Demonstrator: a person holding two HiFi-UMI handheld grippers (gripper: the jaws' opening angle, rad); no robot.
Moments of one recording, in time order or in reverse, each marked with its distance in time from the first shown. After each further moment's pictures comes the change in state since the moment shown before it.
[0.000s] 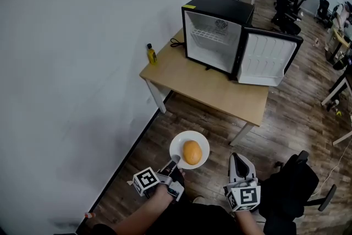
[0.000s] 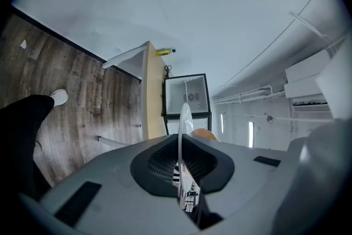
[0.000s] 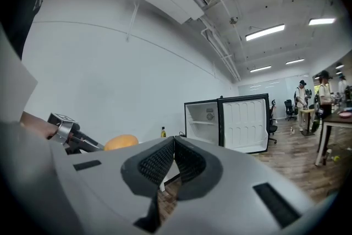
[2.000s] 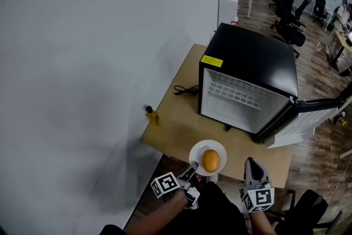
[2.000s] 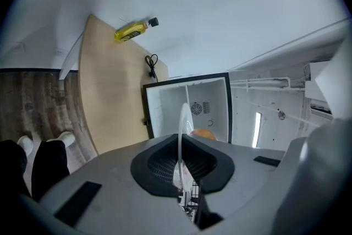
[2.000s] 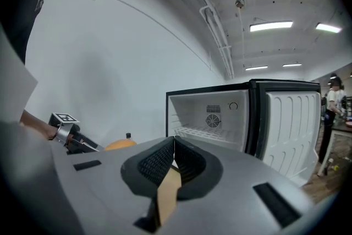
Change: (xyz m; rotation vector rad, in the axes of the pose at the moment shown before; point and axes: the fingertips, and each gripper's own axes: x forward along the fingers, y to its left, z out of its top) left arm 0.361 -0.017 0.273 0.082 0.235 0.019; right arm 0.423 -0.097 0.041 -0.030 0.058 -0.133
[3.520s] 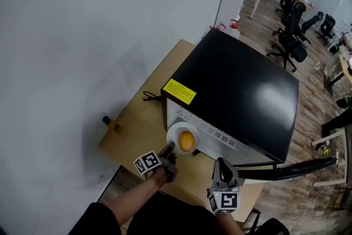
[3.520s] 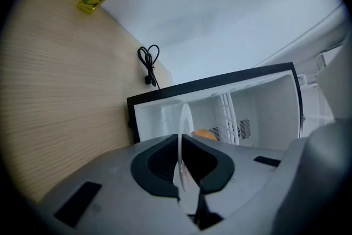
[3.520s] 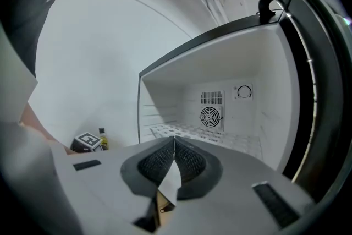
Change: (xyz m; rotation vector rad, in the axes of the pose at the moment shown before) left arm 0.245 0.066 0.108 0.054 -0.167 0.045; right arm 0.175 -0.099 -0.014 -0.016 0.033 0.056
